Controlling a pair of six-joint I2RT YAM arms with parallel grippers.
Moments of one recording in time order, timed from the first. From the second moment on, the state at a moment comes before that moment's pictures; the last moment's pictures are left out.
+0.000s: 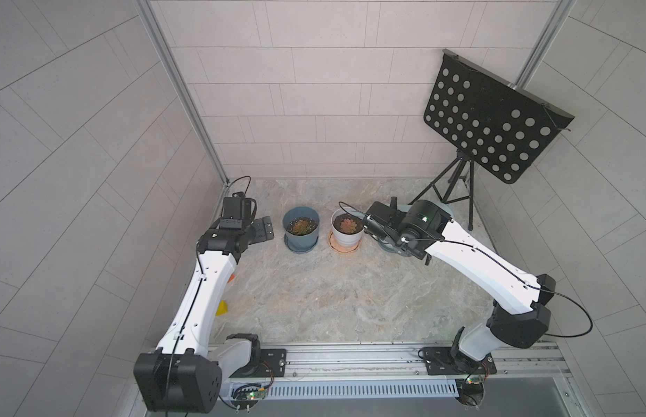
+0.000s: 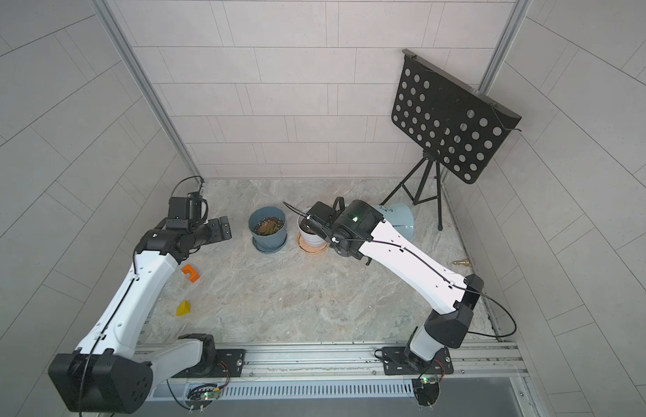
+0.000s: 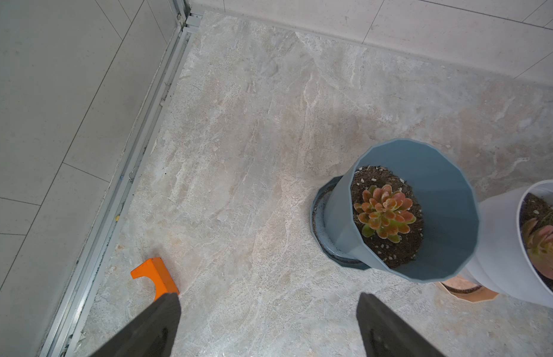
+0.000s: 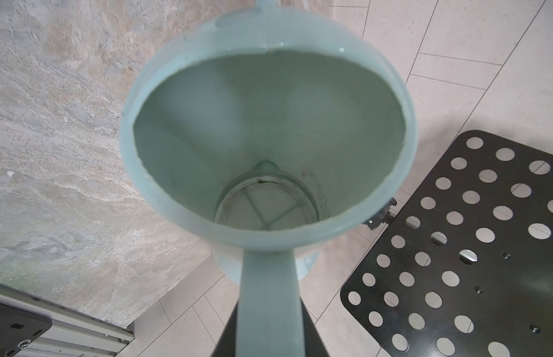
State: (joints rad) left arm -0.03 1.15 1.13 -0.82 -0.13 -0.24; right arm 0.89 1.60 1.88 -1.69 0.82 -0.46
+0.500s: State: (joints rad) left arm -0.03 1.15 1.13 -0.82 -0.12 -0.24; right arm 0.90 1.65 1.93 -1.69 0.81 -0.47
